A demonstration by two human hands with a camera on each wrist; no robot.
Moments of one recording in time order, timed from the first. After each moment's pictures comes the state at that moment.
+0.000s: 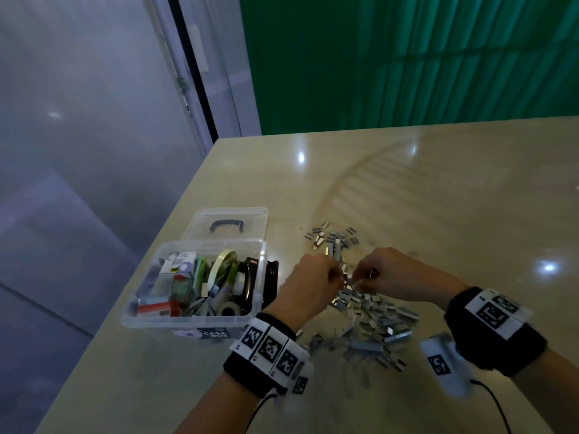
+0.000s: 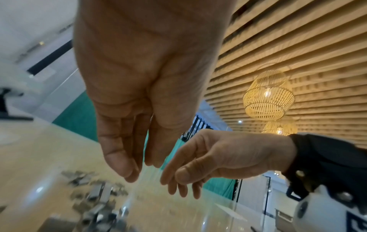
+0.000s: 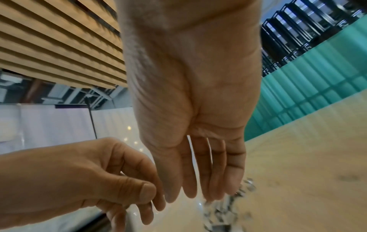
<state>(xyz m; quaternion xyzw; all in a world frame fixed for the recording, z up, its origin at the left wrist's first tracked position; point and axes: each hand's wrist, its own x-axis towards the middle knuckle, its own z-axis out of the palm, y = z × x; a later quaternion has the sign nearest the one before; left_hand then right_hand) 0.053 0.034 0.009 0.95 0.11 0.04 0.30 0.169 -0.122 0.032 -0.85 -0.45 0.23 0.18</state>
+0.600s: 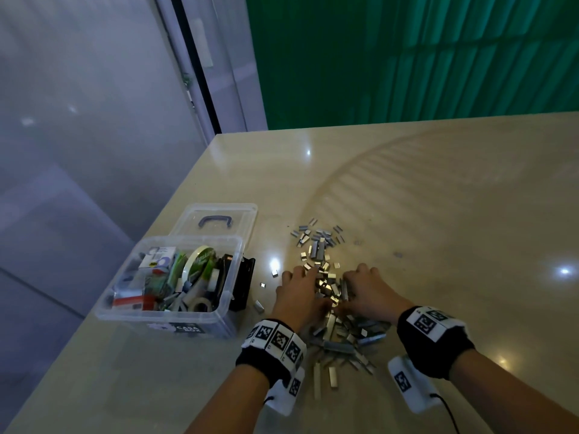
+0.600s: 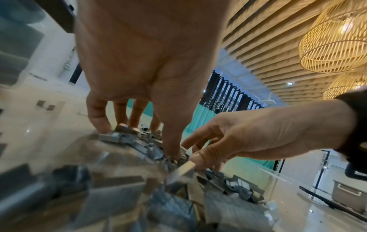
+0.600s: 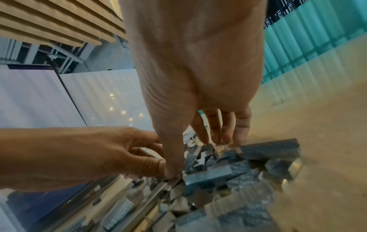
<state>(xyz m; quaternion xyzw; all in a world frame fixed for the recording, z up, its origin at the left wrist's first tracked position) 0.085 0.009 -0.068 0.95 0.23 -0.06 0.21 0.188 -0.134 -0.052 -0.90 -0.37 0.23 0.10</state>
